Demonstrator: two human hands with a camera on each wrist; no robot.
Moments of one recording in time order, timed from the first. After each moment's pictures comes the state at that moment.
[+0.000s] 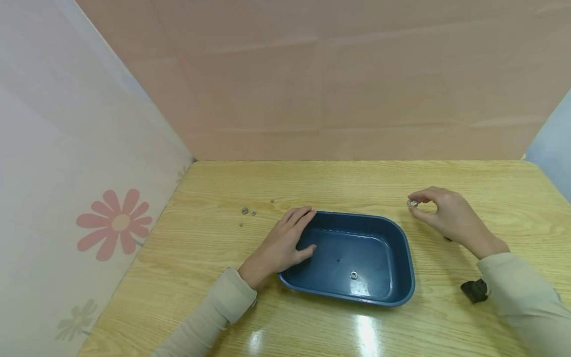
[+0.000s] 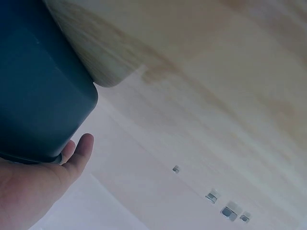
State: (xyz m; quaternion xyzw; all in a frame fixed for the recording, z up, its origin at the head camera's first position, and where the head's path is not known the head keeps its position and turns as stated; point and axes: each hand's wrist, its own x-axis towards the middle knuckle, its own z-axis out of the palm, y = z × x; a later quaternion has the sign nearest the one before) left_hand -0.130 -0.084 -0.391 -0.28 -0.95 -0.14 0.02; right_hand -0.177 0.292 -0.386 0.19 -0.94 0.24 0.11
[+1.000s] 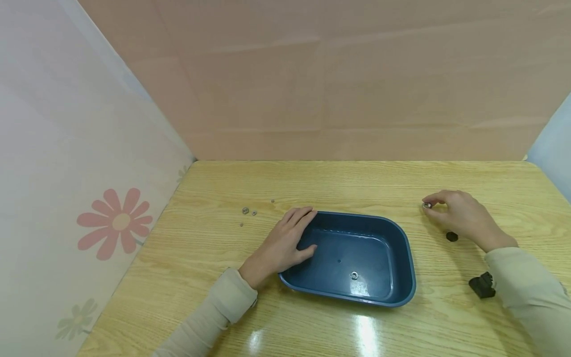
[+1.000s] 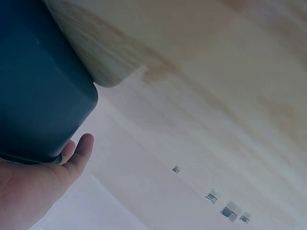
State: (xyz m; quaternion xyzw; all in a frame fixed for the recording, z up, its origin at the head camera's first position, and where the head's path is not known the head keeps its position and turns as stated) left_hand -0.130 -0.084 -0.392 -0.28 -0.95 -0.14 0.02; right_hand -0.193 0.322 -0.397 0.16 -0.97 0.20 0.01
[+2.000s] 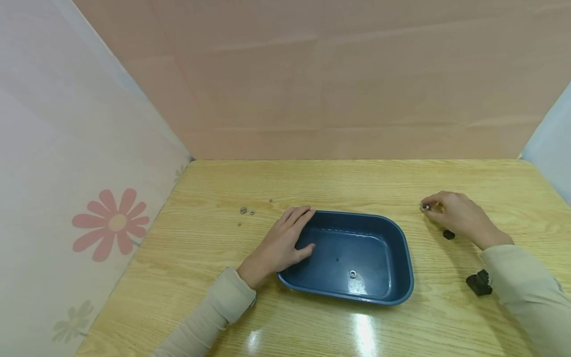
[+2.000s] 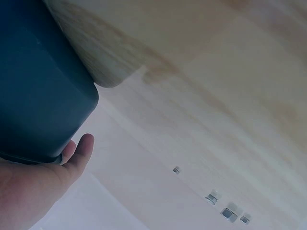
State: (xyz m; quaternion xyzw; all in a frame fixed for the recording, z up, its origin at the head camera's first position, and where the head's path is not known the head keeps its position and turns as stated) left_hand -0.130 -0.084 -0.392 -0.28 -0.95 -0.14 0.02; right_hand -0.194 0.324 -0.398 0.16 -0.97 0.18 -0.02
